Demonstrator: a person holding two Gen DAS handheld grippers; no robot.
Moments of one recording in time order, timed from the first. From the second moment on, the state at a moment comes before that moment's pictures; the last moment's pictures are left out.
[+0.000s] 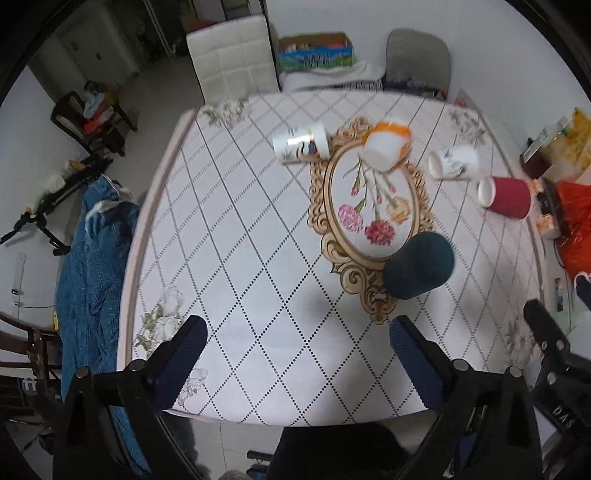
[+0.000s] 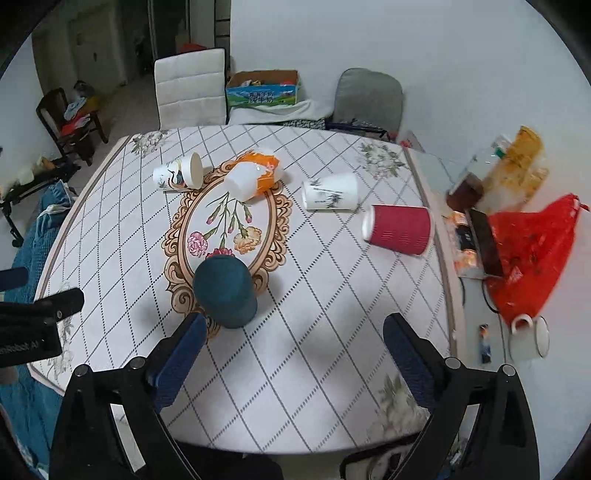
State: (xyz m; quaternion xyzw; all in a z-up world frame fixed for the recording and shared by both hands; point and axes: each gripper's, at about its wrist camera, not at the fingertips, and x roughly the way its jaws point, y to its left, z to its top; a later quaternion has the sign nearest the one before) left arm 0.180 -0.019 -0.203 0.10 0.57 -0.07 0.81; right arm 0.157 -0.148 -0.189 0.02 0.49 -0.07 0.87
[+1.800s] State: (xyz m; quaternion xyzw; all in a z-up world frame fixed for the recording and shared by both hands) left arm -0.069 0.014 -0.020 0.05 0.42 -0.06 0.90; right arm -0.127 -0.165 0.028 0.04 0.36 -0.04 0.93
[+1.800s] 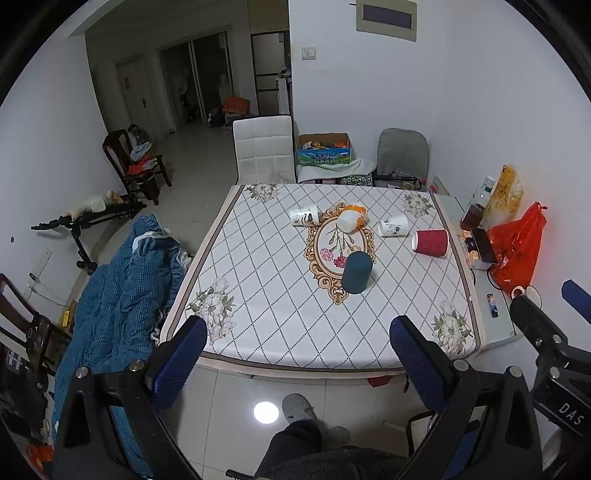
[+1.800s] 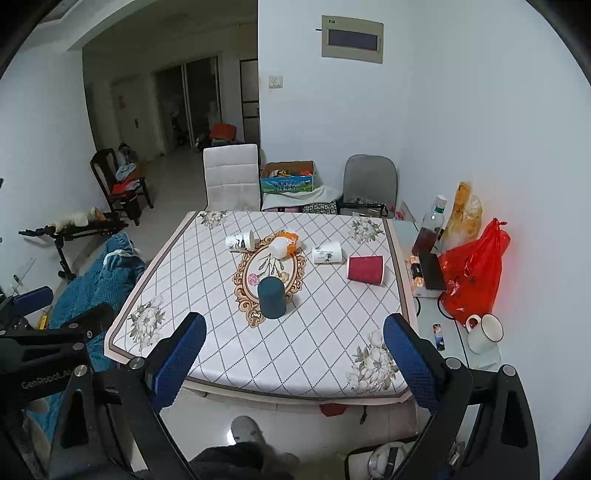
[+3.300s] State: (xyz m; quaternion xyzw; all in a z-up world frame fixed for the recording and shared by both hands) left arm -0.081 0.006 -0.014 0.03 0.42 -0.04 0.90; right arm -0.121 -0.180 0.015 0.04 0.38 -0.03 0.92
